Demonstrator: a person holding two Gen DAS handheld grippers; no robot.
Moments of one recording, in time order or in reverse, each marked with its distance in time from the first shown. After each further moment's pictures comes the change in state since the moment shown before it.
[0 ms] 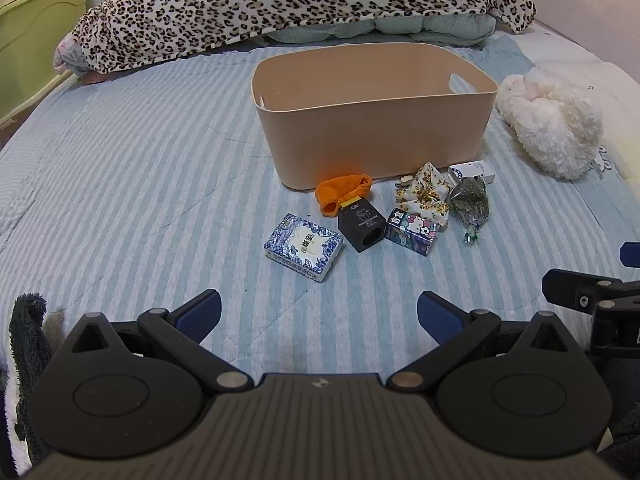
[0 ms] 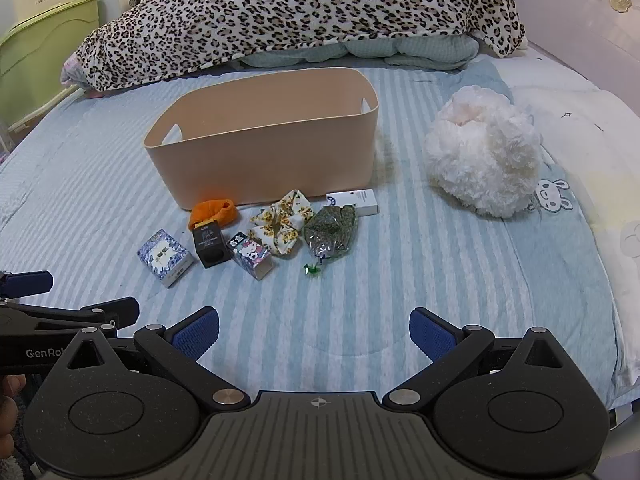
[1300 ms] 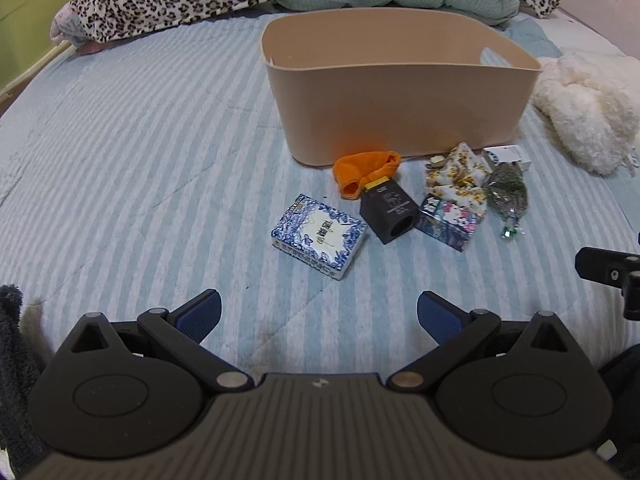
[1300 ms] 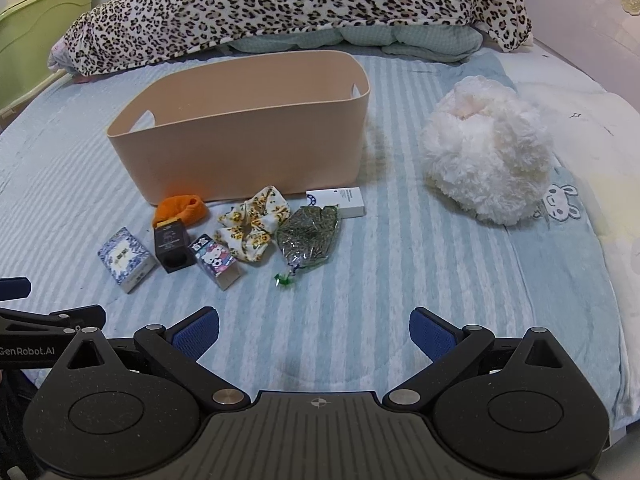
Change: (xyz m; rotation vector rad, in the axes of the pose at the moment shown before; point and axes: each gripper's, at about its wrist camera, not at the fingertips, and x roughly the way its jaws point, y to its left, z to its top) left arm 0.057 0.016 0.007 -0.032 0.085 0.008; right arm 0.050 -0.017 0.015 -0.035 0.034 -0.028
